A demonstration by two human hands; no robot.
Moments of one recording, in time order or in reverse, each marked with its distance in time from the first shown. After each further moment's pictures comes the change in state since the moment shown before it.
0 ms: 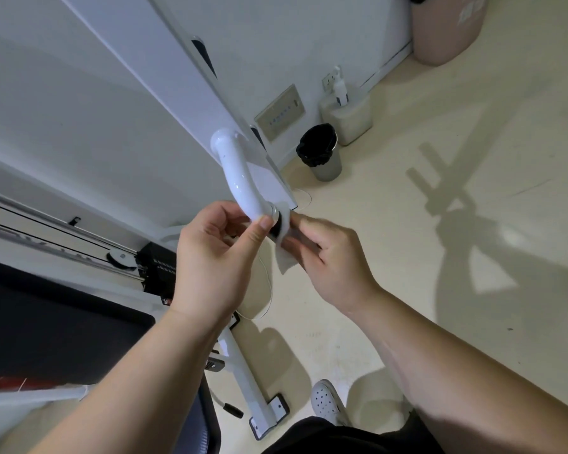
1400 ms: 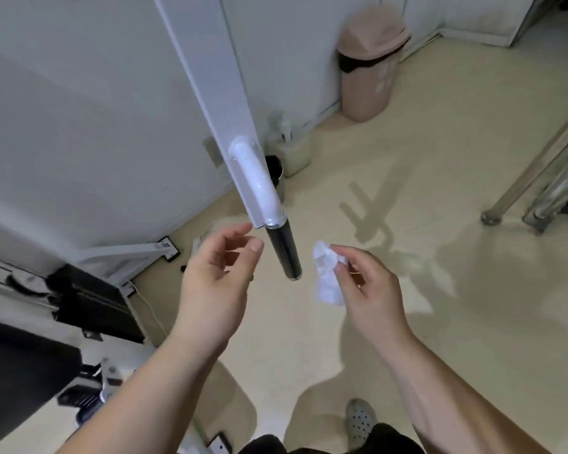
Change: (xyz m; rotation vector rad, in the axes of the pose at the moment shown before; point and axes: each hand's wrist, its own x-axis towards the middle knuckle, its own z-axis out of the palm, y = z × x) left_hand -0.027 -0.028 -0.027 -0.245 -0.089 -0.137; right_hand -0.067 -0.036 -0.023 -0.278 0.281 0.377
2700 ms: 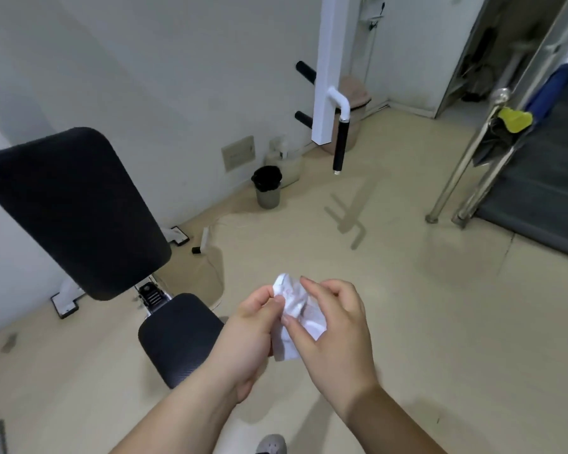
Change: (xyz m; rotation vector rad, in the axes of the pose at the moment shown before) left_hand -0.417 -0.075 -0.343 -0.256 -0.518 -0.325; right_hand -0.548 -0.124 0.178 -0.370 0.080 -0.197
